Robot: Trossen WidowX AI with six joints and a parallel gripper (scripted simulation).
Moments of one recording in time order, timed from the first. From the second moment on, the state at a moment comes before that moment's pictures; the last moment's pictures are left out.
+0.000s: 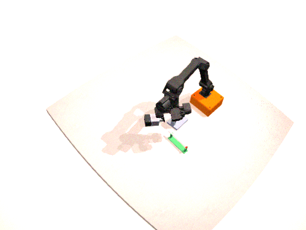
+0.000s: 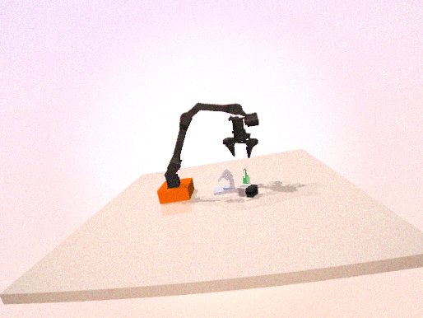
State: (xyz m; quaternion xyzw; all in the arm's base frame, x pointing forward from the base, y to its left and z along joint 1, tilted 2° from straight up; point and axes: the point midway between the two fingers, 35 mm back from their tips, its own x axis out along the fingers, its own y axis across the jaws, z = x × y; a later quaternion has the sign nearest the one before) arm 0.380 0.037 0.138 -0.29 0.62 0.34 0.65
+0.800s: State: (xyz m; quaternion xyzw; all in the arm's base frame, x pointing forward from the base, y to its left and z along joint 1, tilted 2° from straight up) arm 0.380 -0.102 0.115 0.22 0.65 -0.22 0.69
